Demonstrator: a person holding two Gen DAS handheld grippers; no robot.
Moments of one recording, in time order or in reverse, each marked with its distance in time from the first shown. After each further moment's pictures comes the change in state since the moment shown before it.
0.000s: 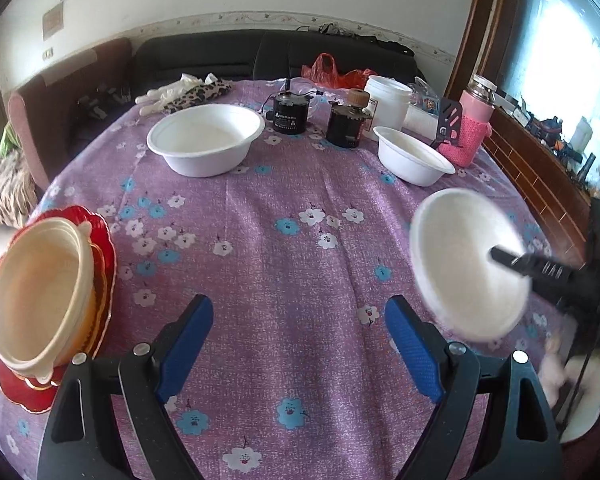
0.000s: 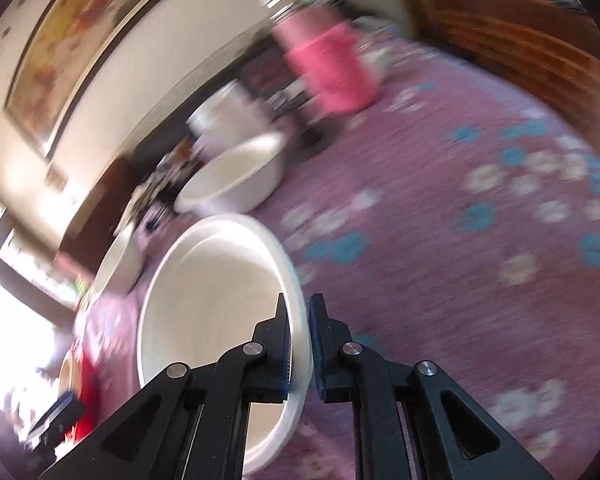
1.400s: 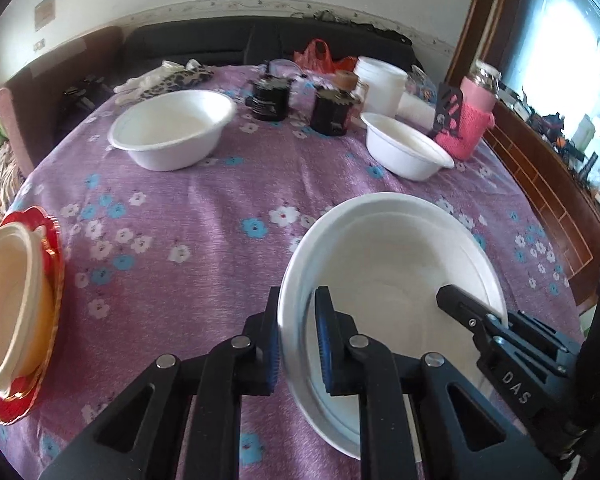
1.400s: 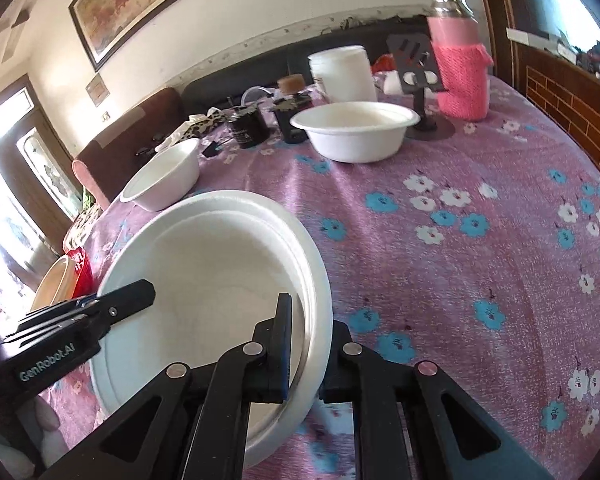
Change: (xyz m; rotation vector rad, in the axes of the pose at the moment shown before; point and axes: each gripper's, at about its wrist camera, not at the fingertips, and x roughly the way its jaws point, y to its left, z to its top) left arm 0.032 -0.023 0.011 -0.004 0.034 -0.012; right arm 0.012 0.087 -0.048 -0.322 0.014 -0.014
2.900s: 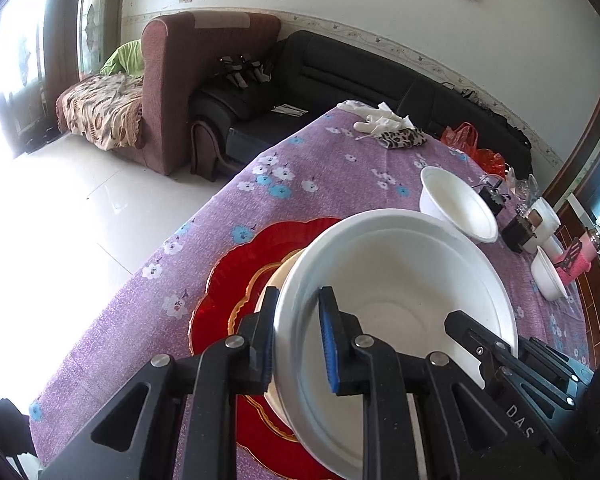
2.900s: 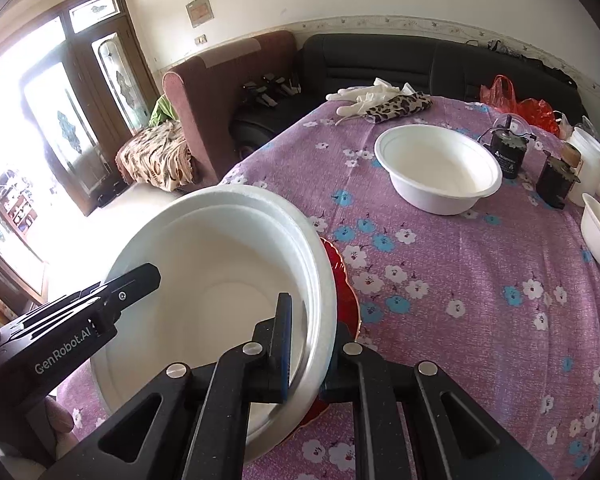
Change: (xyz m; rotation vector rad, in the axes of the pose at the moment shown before) left arm -0.098 0.277 -0.018 -0.381 -0.118 0.213; right arm 0.081 0.298 0.009 -0.329 0.127 0.146
